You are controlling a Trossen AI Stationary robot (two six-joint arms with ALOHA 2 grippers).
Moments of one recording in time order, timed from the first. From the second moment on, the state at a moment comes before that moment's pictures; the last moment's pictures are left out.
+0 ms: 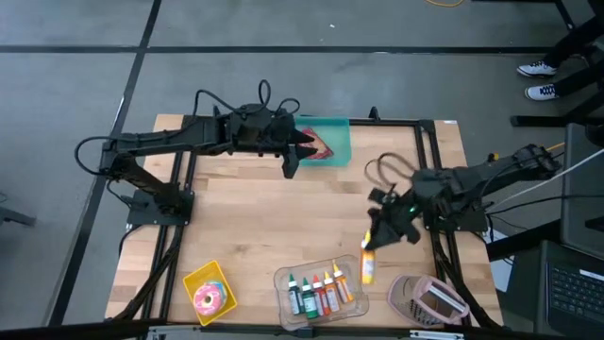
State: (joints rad) left arm 0.16 1.44 1.48 -0.36 -0.03 -0.26; right arm 0.32 1.04 0.89 -0.03 -0.42 1.11
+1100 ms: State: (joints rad) left arm 0.08 1.54 1.48 -0.29 0.07 -0.27; right arm 0.39 1.43 0.89 -0.15 -0.57 1.27
